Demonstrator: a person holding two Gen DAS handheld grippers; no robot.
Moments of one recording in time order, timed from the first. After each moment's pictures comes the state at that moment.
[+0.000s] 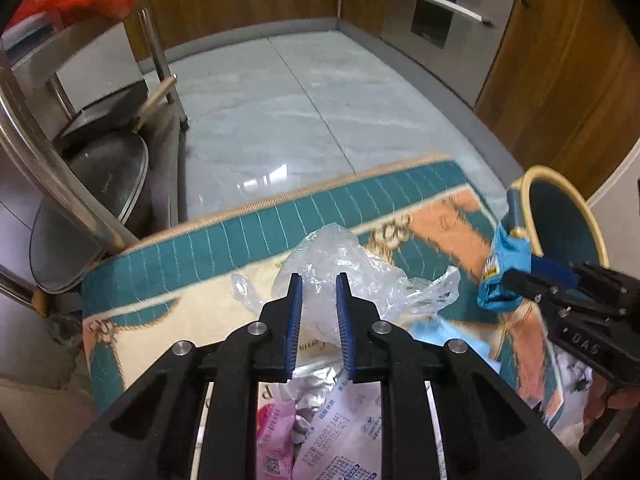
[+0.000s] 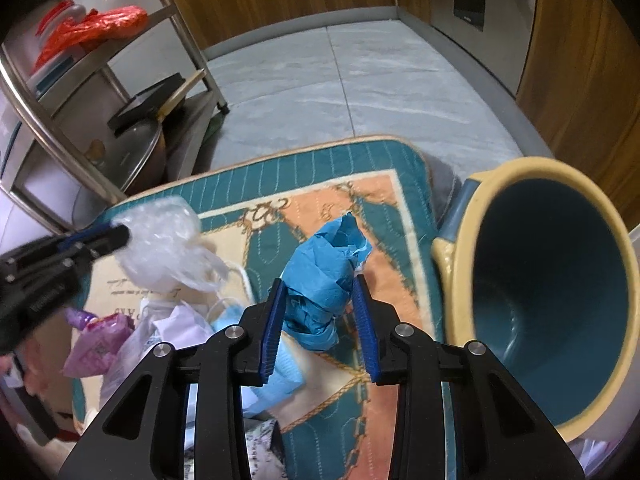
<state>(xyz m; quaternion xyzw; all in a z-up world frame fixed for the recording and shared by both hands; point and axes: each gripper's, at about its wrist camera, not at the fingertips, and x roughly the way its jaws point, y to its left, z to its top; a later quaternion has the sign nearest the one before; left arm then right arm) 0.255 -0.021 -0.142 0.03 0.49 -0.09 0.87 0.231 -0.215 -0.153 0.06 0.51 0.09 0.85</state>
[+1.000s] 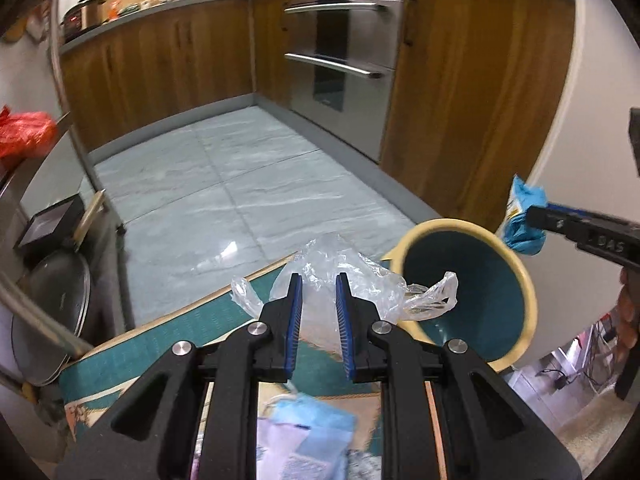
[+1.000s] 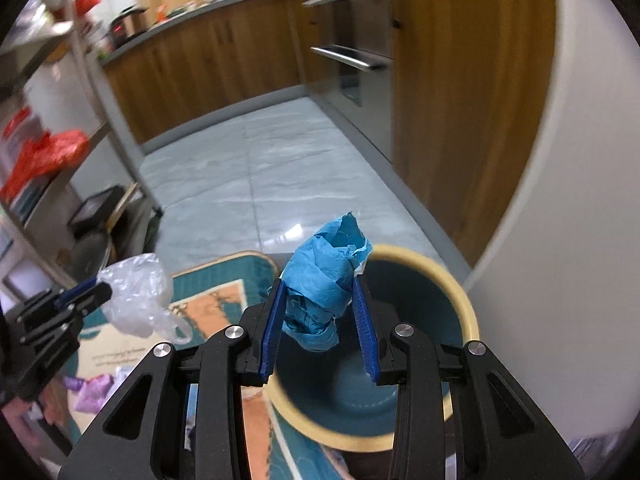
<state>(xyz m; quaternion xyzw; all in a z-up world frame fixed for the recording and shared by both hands) 0.232 -0.147 -0.066 0.07 0.38 -0.22 0.90 0.174 -0.368 -0.043 0.11 0.41 -0.05 0.90</state>
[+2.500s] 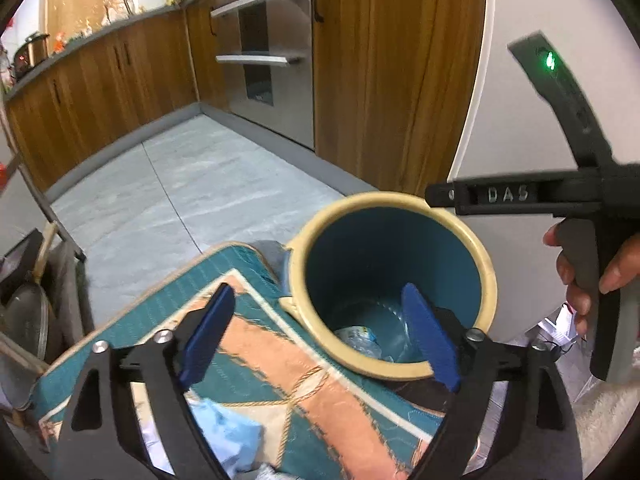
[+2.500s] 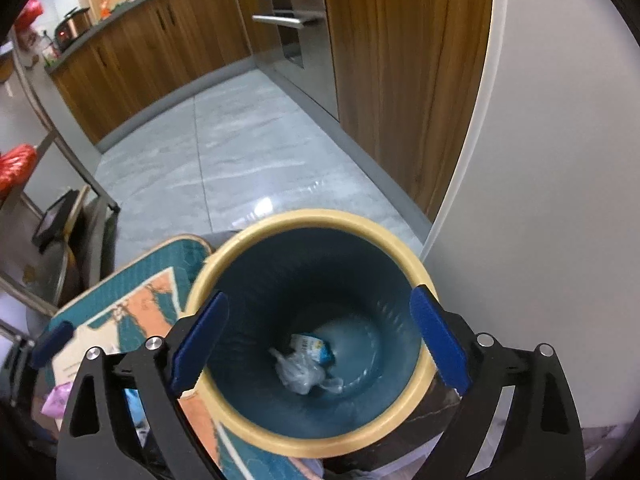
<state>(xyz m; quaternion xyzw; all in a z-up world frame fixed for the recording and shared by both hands) 0.181 -0.227 -0.087 0.12 0.36 -0.28 0.88 0.191 -0.416 -0.081 0.13 0.45 -0.11 0.88</state>
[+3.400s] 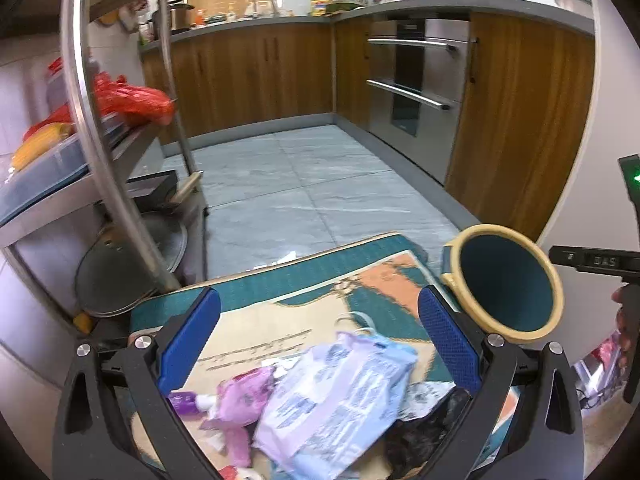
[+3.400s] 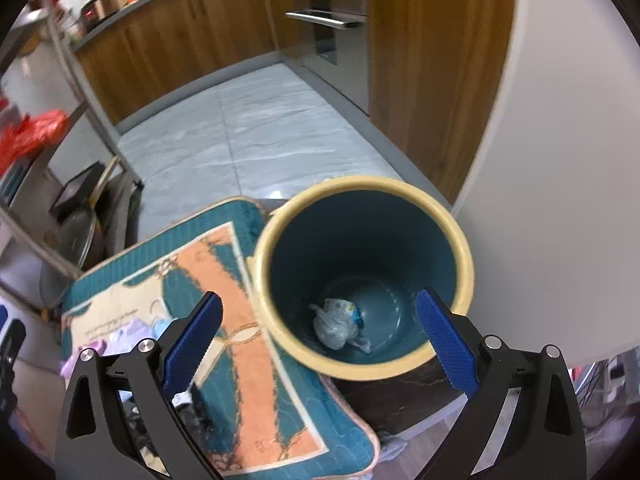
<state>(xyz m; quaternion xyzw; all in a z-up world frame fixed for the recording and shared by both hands) 0.132 -0.038 -0.042 0.05 0.34 -0.07 0.94 0.145 -0.332 -0.056 0.10 0.46 -0.08 0.88</state>
